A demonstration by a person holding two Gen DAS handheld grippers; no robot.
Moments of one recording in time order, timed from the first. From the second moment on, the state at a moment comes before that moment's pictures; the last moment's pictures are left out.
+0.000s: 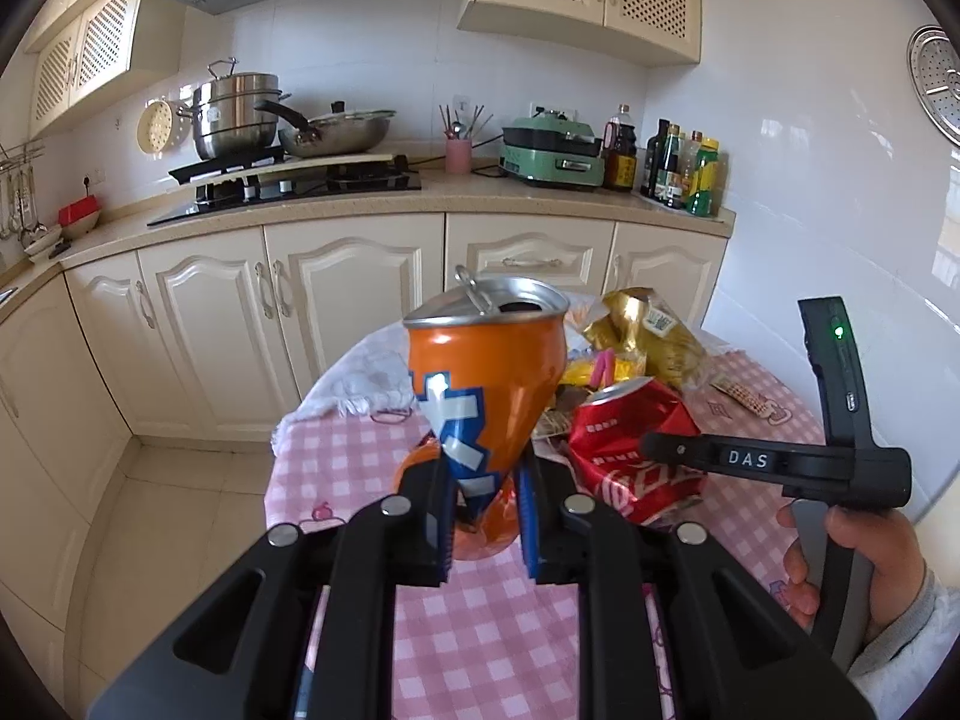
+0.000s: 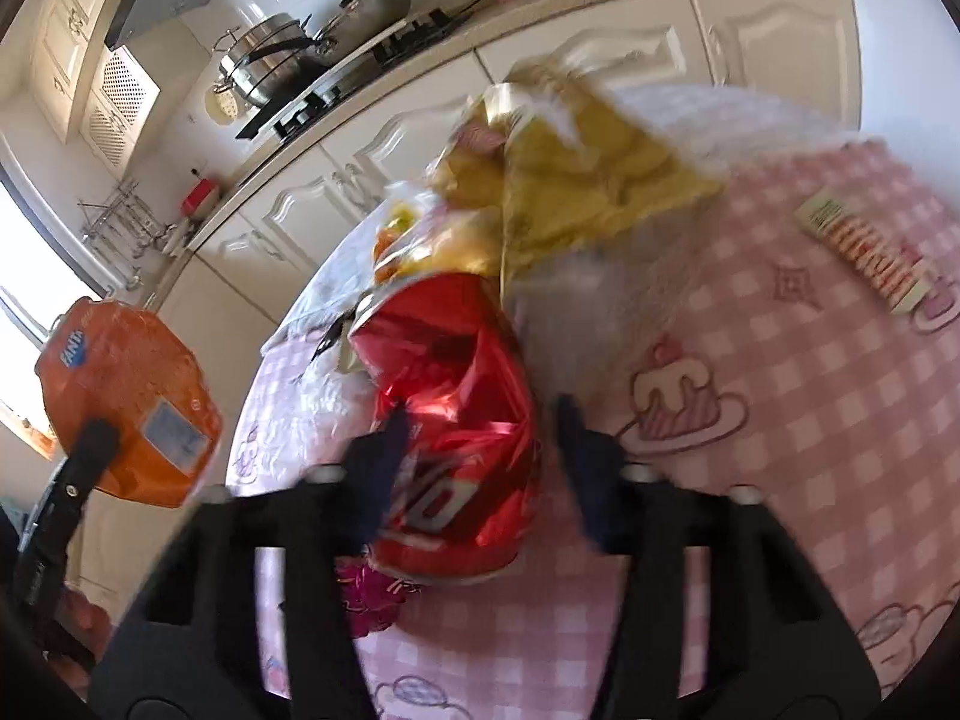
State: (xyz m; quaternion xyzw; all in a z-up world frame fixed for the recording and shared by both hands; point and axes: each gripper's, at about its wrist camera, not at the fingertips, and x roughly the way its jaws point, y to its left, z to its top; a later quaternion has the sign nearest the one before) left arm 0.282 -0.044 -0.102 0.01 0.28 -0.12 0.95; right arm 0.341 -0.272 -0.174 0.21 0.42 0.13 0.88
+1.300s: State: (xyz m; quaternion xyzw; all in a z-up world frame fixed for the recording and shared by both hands) left arm 0.237 -0.028 -0.098 -0.02 0.29 -0.14 0.95; right arm 0.266 -0.213 -0.114 -0.07 0.39 0.09 0.91
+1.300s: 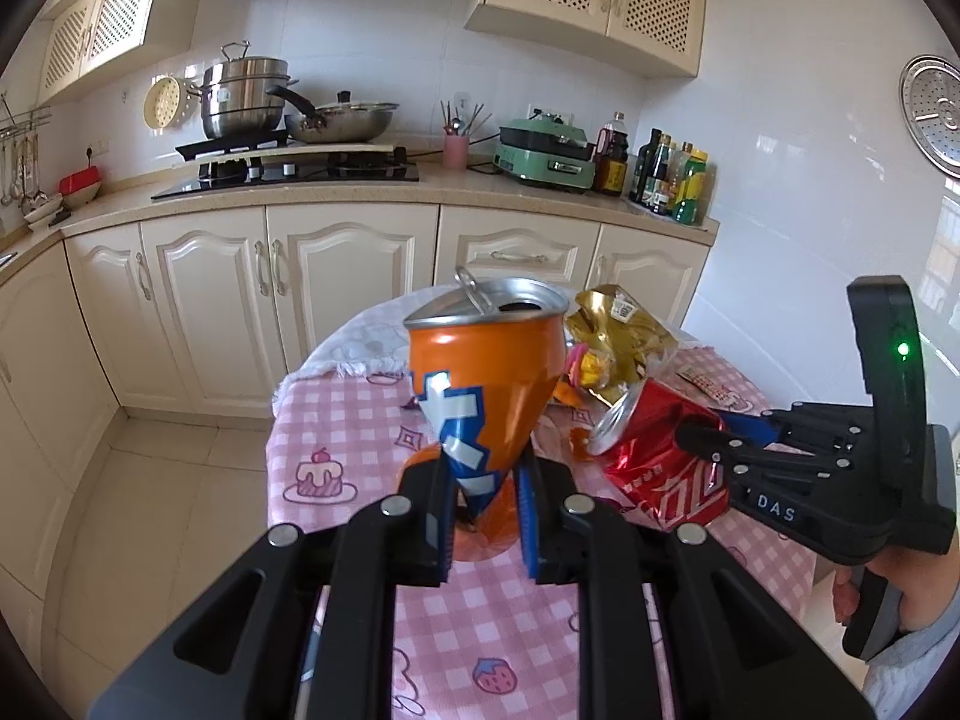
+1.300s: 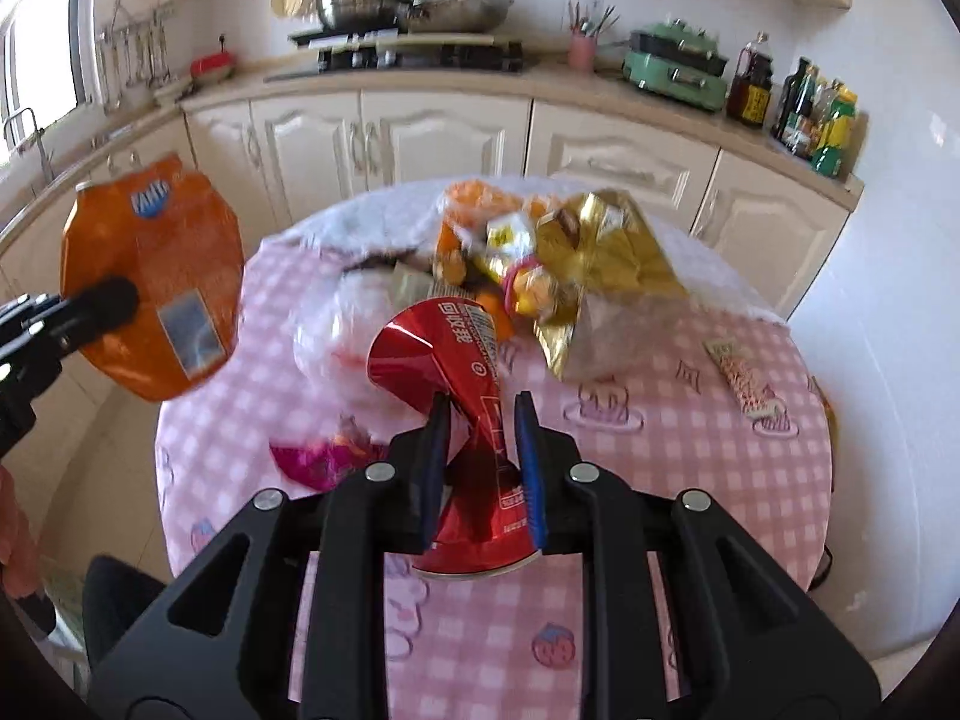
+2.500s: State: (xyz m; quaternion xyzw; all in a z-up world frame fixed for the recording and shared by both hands) left arm 0.193 0.129 -0.093 -0.08 0.27 0.01 0.96; right arm 0.266 -0.033 -0.082 -0.02 0.32 0.27 0.91
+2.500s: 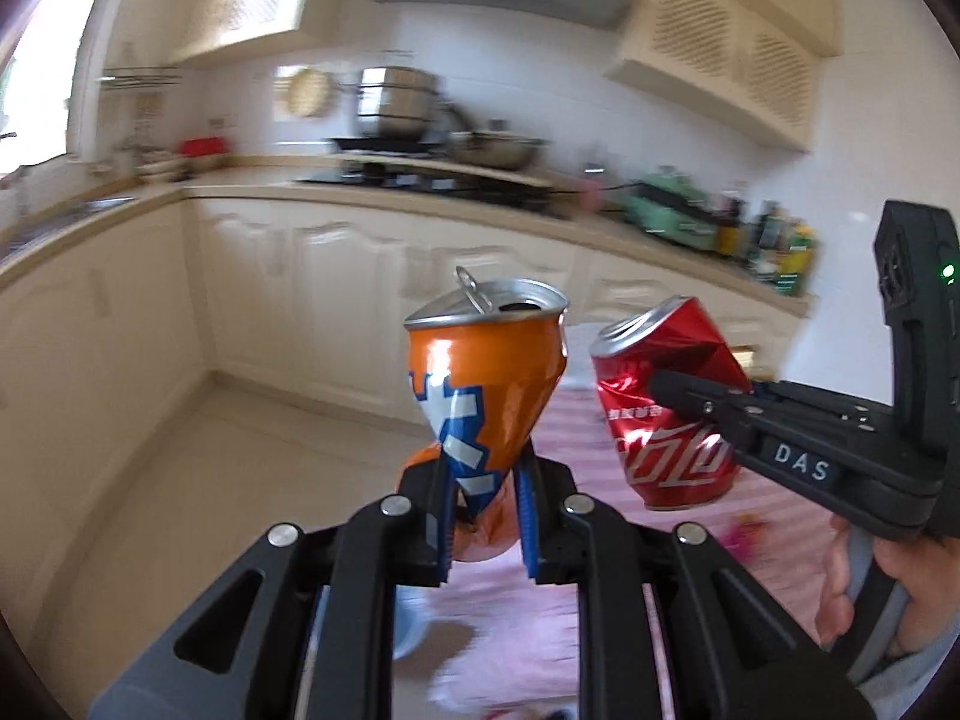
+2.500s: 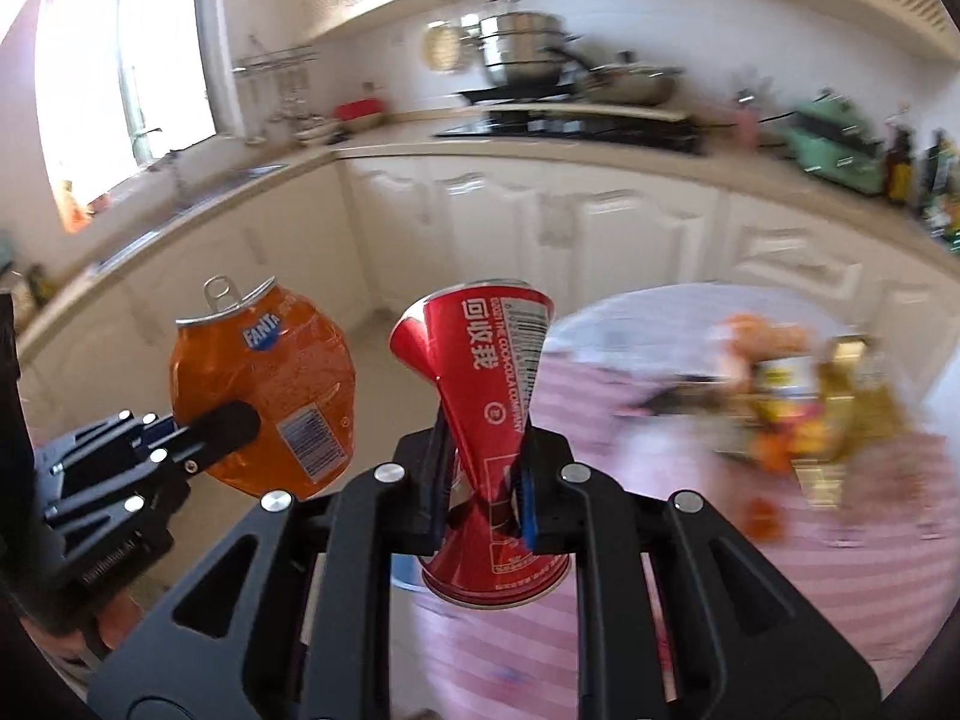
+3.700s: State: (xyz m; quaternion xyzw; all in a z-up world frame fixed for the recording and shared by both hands) left arm 0.359 0.290 -0.554 -0.25 0.59 0.09 0.76; right arm 0.396 0.149 -0.535 -0.09 0.60 0.21 0.77
